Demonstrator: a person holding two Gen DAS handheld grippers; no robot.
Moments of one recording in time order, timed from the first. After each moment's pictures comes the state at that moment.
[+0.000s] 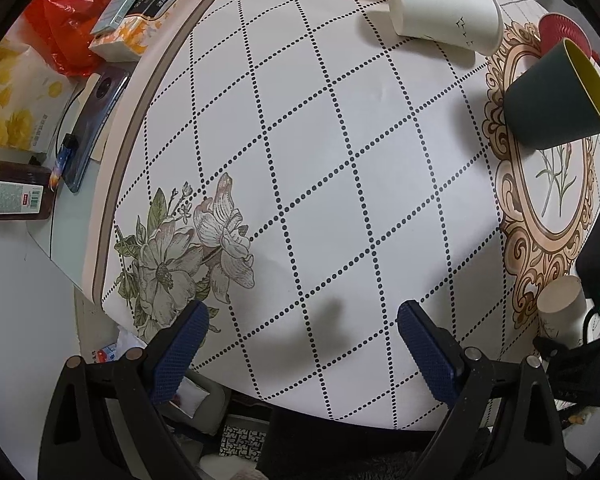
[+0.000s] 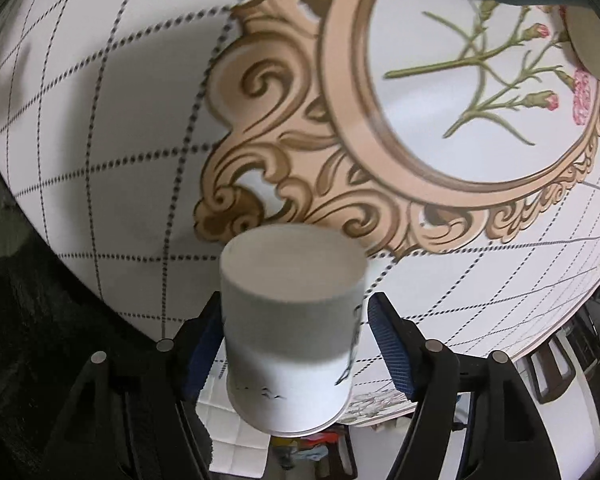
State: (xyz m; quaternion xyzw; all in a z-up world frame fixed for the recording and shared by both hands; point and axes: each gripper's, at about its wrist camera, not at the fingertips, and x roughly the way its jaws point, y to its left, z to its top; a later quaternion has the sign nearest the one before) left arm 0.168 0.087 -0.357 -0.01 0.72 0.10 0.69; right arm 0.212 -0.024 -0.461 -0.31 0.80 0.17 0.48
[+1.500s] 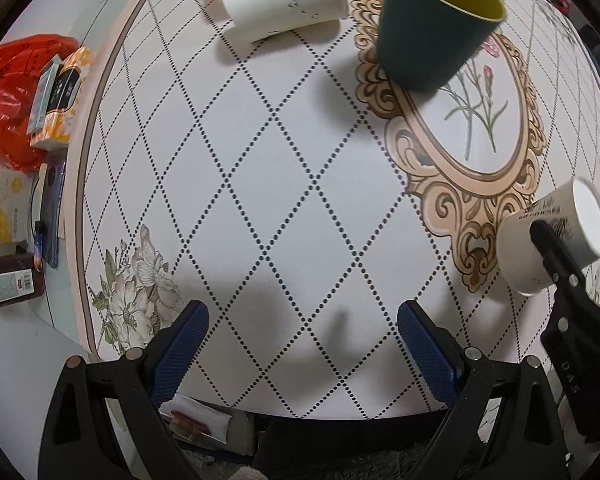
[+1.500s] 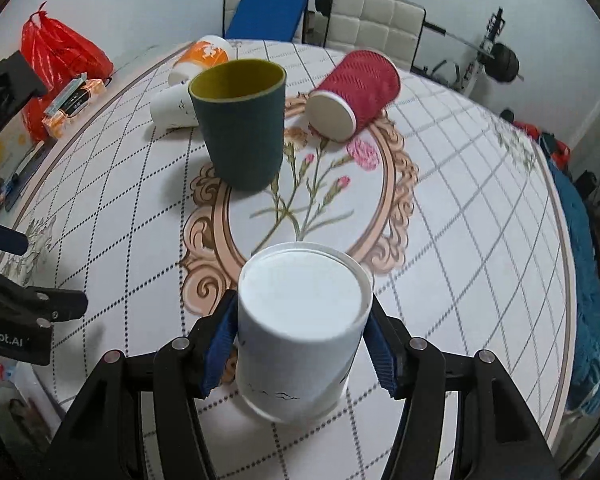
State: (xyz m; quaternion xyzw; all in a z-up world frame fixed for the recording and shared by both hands) left arm 0.175 0.007 -0.355 0.10 0.68 -0.04 0.72; right arm 0.167 -0.124 -0.327 -0.04 0.49 0.05 0.87
